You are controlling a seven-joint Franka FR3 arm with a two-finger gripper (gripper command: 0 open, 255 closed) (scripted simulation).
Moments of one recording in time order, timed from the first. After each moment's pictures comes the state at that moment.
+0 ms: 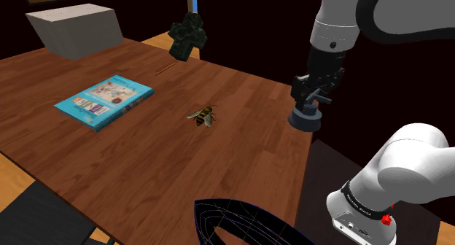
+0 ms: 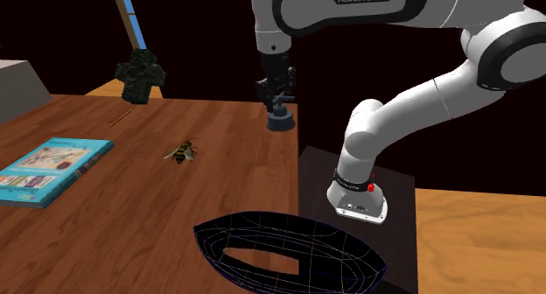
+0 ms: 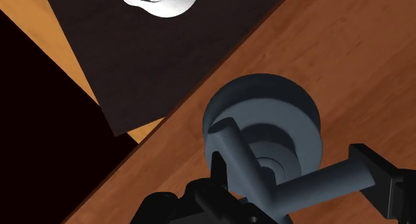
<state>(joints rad) 0.03 -0.87 0.23 -2.49 0.12 1.55 0.49</state>
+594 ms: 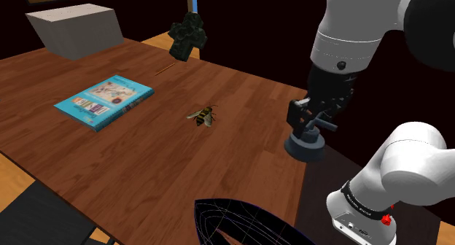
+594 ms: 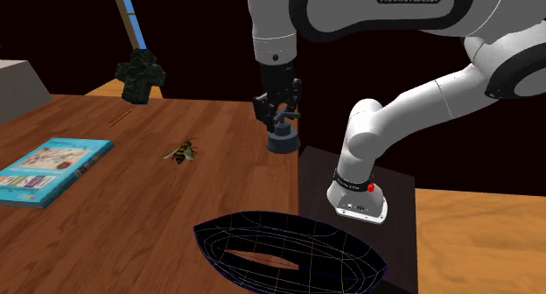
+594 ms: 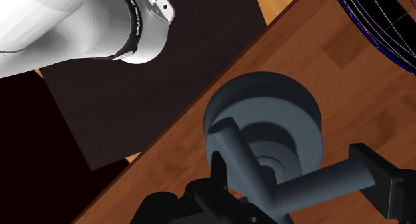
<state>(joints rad) 0.11 -0.92 0.42 -2.43 0.29 1.47 0.70</state>
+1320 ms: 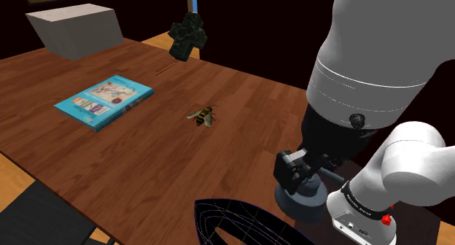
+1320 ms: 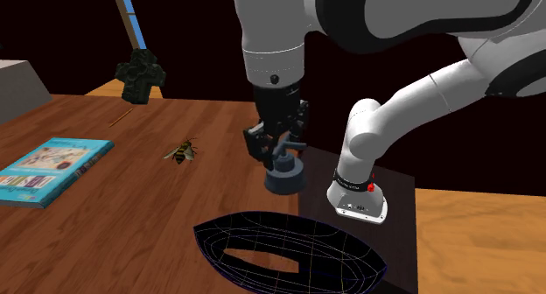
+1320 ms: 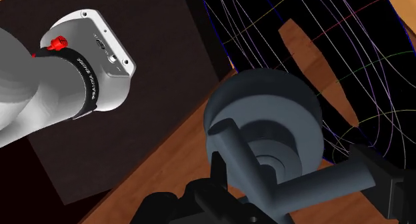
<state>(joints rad) 0.14 -0.83 0.67 -2.24 0.46 1.45 0.98</state>
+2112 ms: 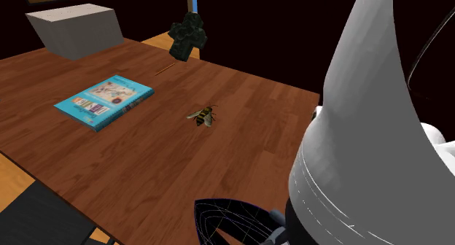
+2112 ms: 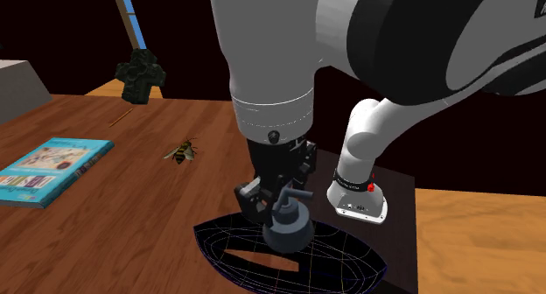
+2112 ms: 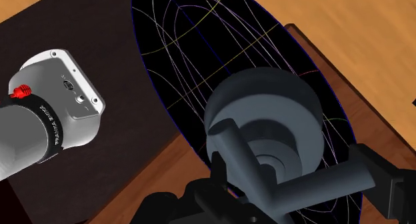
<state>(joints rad) 0.08 -0.71 0.92 -2.09 0.56 1.51 1.17</state>
